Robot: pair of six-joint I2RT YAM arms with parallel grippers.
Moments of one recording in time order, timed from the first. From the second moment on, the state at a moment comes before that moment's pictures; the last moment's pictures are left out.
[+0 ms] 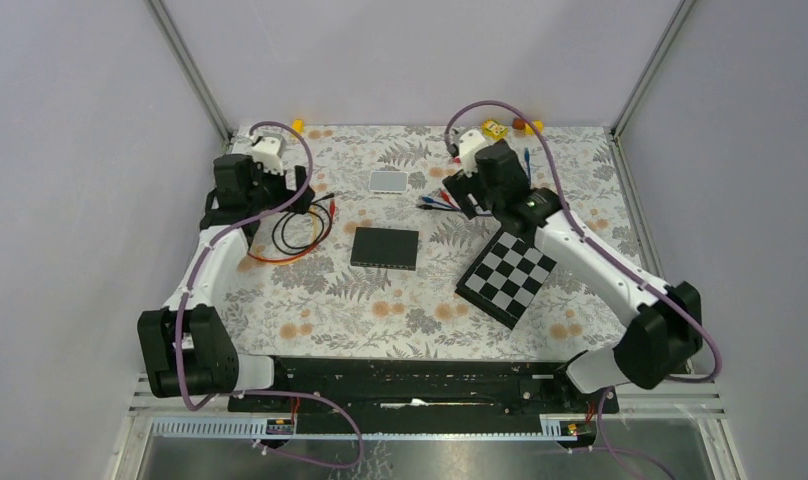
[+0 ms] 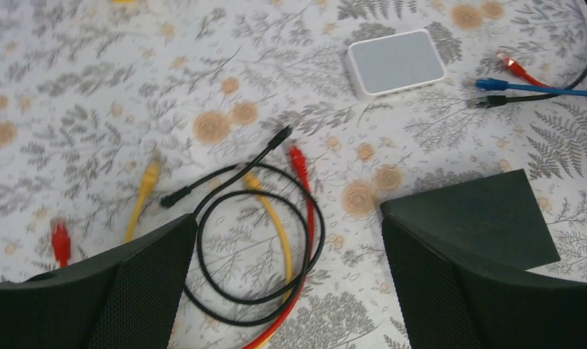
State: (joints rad) left arm 0.10 1.34 1.00 -0.15 0.41 0.11; right arm 0.60 1.48 1.29 -0.41 0.34 -0.30
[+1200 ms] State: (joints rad) left arm -0.05 1.23 0.95 -0.01 0.25 0.06; right arm 0.46 1.24 0.98 -0.17 0.27 -0.20
